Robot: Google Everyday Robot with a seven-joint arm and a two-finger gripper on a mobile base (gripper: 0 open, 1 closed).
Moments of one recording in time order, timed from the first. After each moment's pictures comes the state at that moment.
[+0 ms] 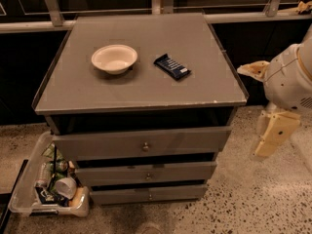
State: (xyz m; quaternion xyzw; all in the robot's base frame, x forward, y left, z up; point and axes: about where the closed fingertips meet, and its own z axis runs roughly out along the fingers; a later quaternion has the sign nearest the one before) arm 0.419 -0.191 0.924 -0.66 0.72 0.00 0.23
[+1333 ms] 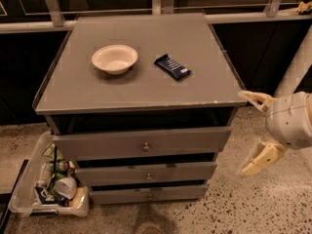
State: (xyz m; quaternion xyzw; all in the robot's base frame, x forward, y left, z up) arm 0.421 -0.195 0.859 -0.60 0.71 0.10 0.35
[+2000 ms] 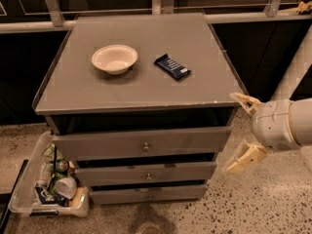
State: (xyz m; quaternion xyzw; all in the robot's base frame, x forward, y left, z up) arm 0.440 -0.182 0.837 -0.59 0.70 0.08 0.39
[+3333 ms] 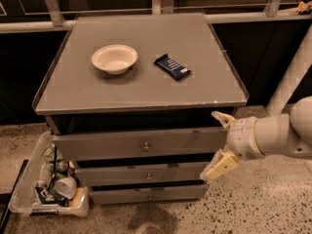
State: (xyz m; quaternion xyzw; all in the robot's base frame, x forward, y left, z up) arm 0.464 -0.157 0.753 -0.56 0.73 0.14 0.37
